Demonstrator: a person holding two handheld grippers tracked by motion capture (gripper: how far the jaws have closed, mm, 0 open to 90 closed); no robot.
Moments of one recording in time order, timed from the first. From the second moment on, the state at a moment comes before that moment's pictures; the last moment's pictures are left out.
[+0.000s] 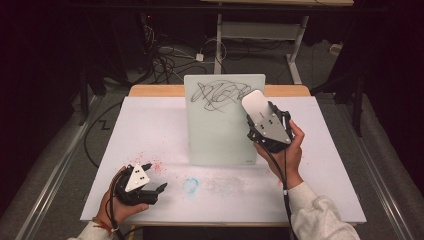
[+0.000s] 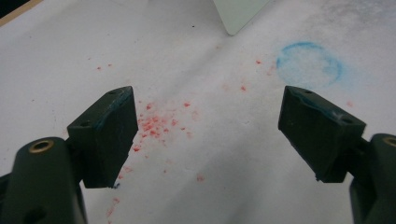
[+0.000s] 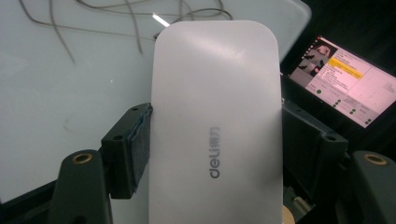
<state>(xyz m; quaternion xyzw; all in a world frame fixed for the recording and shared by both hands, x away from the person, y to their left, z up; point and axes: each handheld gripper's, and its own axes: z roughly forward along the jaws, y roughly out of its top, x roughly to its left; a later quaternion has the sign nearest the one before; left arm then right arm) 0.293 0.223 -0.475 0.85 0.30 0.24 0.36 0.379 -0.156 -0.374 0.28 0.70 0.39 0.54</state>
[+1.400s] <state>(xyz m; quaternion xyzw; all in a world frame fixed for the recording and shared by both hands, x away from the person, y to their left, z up) 0.293 0.223 -0.475 0.85 0.30 0.23 0.37 0.396 -0.135 -0.343 0.32 0.64 0.43 0.54</state>
